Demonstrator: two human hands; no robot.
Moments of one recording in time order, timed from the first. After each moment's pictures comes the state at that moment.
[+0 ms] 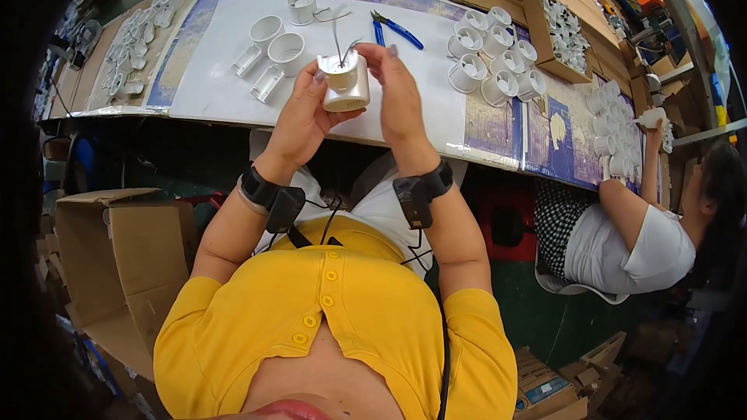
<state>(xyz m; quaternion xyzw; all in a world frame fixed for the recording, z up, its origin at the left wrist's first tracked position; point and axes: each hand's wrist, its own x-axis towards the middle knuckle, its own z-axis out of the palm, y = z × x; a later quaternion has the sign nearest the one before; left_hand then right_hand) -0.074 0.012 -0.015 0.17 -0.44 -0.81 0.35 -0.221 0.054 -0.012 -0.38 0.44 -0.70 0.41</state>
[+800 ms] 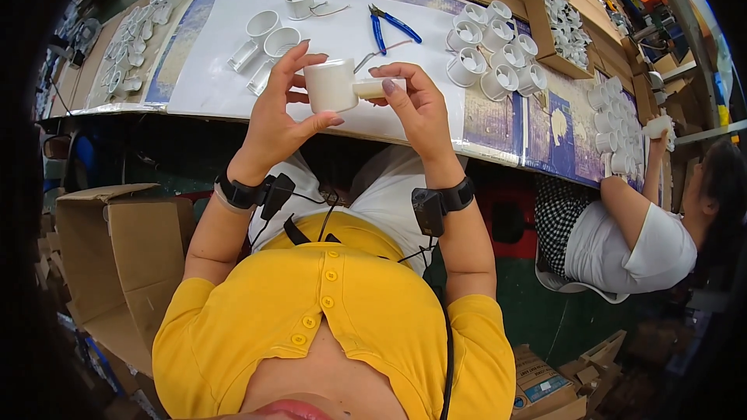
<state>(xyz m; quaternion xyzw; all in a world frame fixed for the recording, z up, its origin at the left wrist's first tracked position) -0.044 0.005 -0.004 0.21 -0.79 -0.40 0.41 -0.238 0.103 -0.007 -0.50 0.48 -0.64 0.34</state>
